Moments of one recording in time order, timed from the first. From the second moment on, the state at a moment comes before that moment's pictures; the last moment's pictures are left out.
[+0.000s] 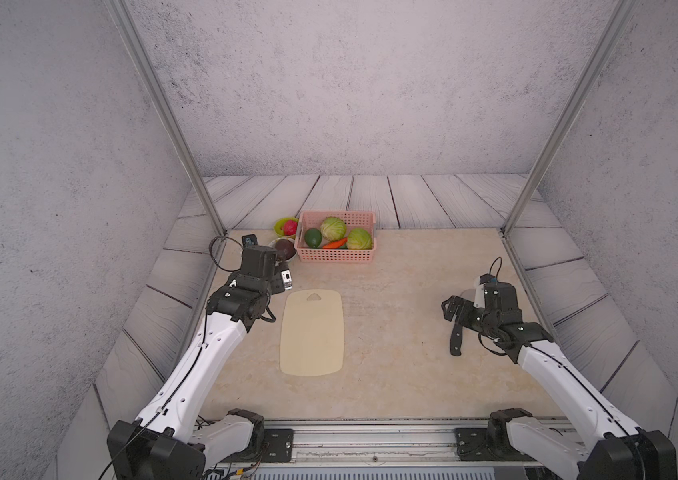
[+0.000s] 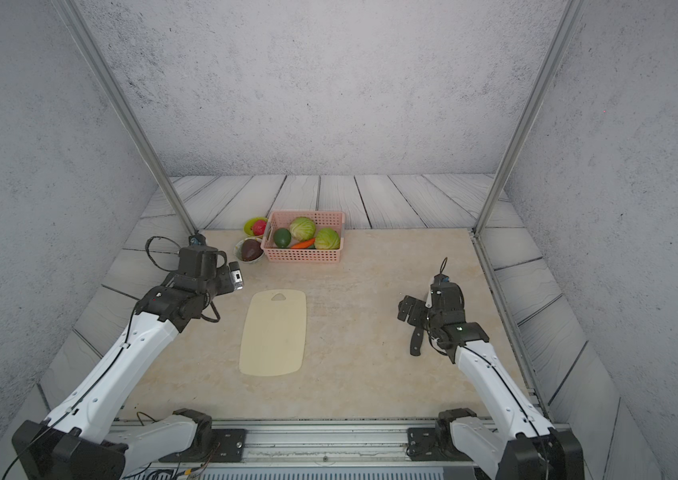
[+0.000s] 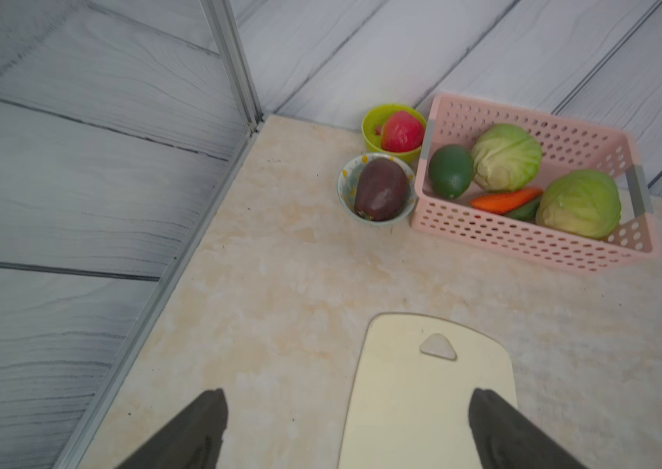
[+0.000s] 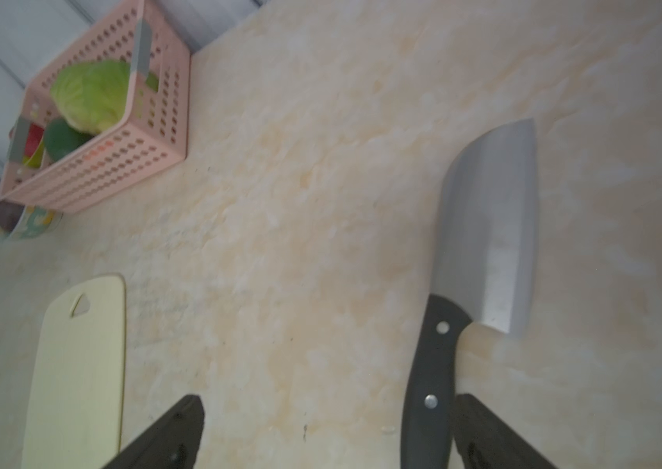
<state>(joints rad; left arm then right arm) -0.29 1.16 1.12 -0.71 -0.37 -0.37 0.21 1.01 0.67 -0.45 -0.15 0.50</state>
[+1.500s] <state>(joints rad) -0.34 1.44 0.69 -0.53 -0.04 -0.80 0.61 1.01 0.61 -0.50 -0.07 0.62</state>
